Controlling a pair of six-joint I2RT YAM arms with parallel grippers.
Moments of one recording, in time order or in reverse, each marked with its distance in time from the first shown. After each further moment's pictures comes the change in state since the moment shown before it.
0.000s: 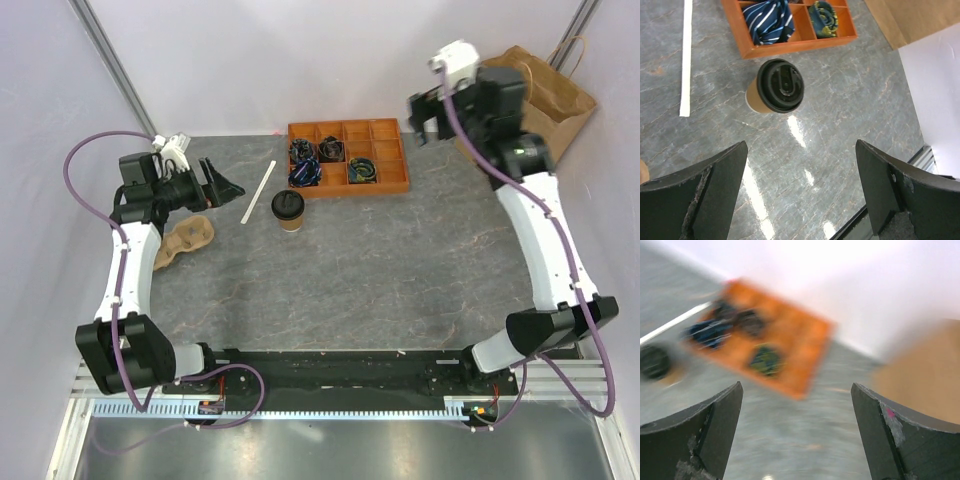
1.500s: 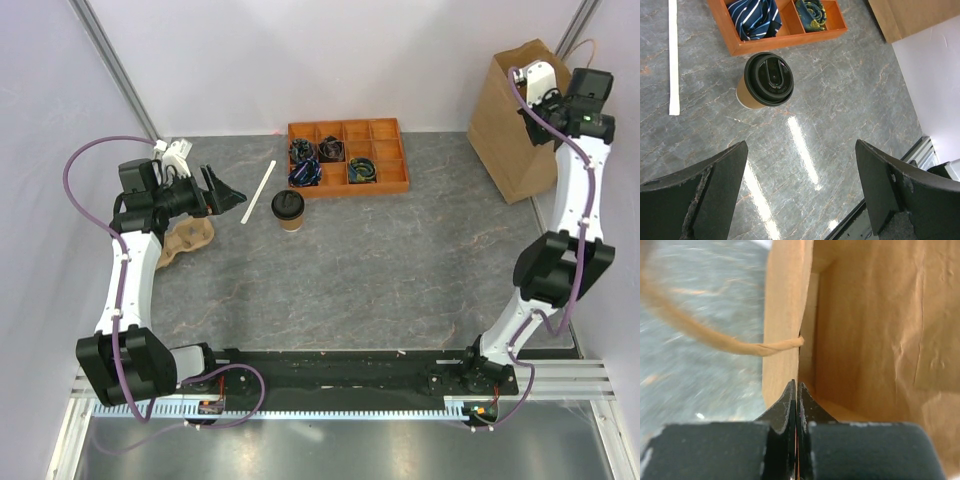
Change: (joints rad) left arm 0.000 -0.073 -0.051 0.001 0.042 0.026; right arm -0.625 0.381 0.252 -0.155 -0.093 -0.493
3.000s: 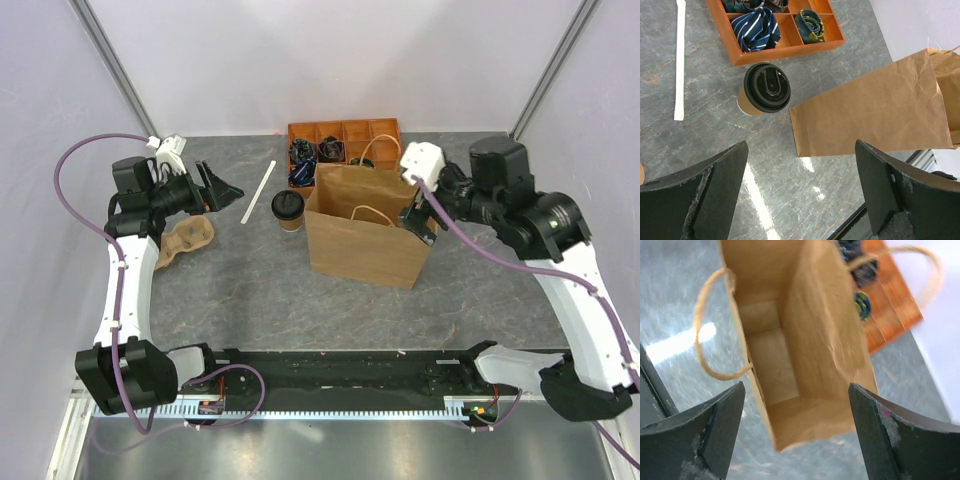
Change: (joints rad) left arm 0.000 -0.042 0.029 -0.010 -0.029 -0.035; right arm 0.809 -0.719 -0.394 -0.314 -0.089 0.113
